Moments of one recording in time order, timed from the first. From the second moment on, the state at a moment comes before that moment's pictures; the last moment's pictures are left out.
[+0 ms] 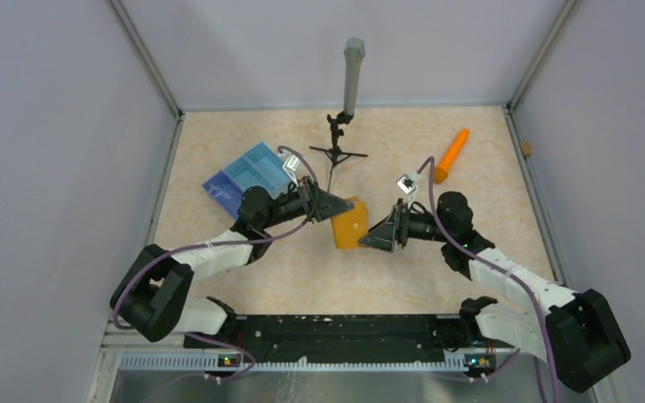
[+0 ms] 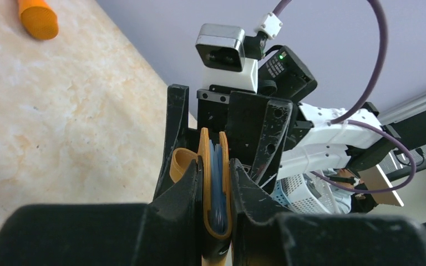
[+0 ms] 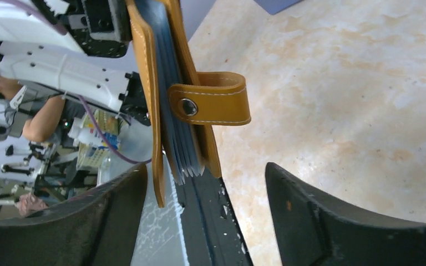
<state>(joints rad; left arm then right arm) -0.58 1.36 0.55 1.00 0.68 -1.06 0.48 1.03 0.43 0.38 -0.82 0.68</state>
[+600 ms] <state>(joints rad) -0.57 1.35 0.55 1.07 0.72 -1.12 0.53 1.10 0.42 0.69 -0.87 0.82</state>
